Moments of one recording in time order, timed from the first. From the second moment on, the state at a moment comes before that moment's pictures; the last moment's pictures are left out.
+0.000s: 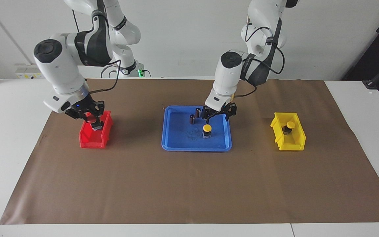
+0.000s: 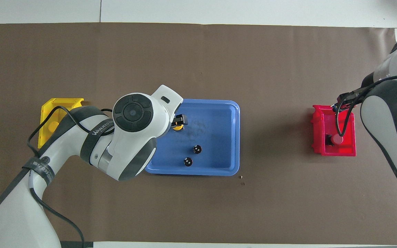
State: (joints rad) left arm -0.57 0.22 -0.10 -1.94 0.04 2.23 -0.78; right arm -0.13 0.10 0.06 -1.82 -0.06 1.87 -0.28
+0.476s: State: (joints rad) left arm -0.60 0.32 -0.10 -1.86 0.07 2.24 -0.87; right arm -0.16 0.05 0.07 -2.07 -0.04 2.15 -0.31
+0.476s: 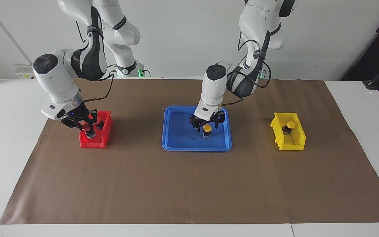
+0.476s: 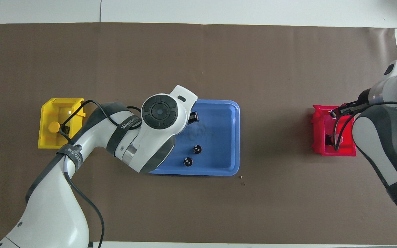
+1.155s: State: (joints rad) left arm -0.59 0.32 -0.08 -1.76 0.07 2.11 -0.90; right arm -0.18 0.02 0.07 -2.23 -0.01 2.31 -0.31
